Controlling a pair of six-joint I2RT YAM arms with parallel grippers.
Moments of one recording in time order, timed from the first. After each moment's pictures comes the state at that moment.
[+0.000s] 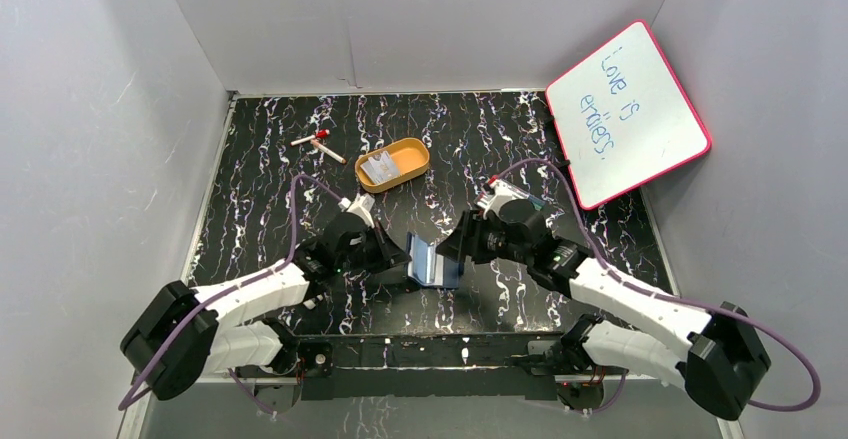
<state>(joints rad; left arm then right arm) -0.74 1.17 0.44 0.14 0.18 -0.96 0.81 0.97 0.56 -0.08 -0.18 0.73</state>
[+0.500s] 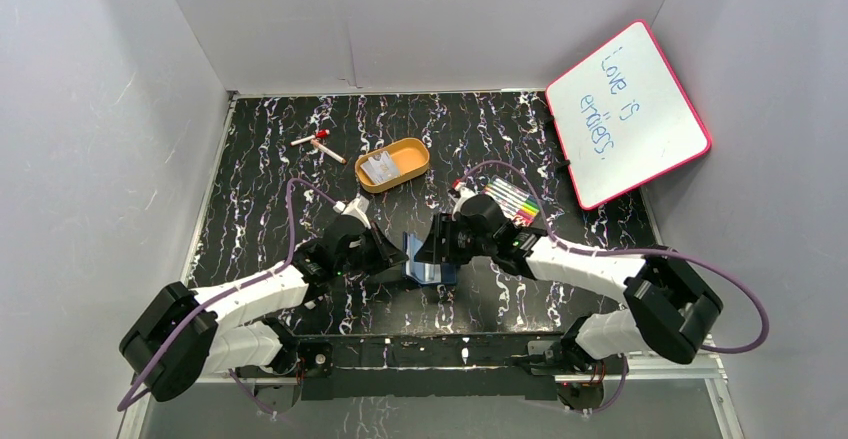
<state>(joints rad) -0.74 1.15 0.41 0.13 0.09 -1.03 0.87 1.32 0.64 0.04 -0.24 0.81</state>
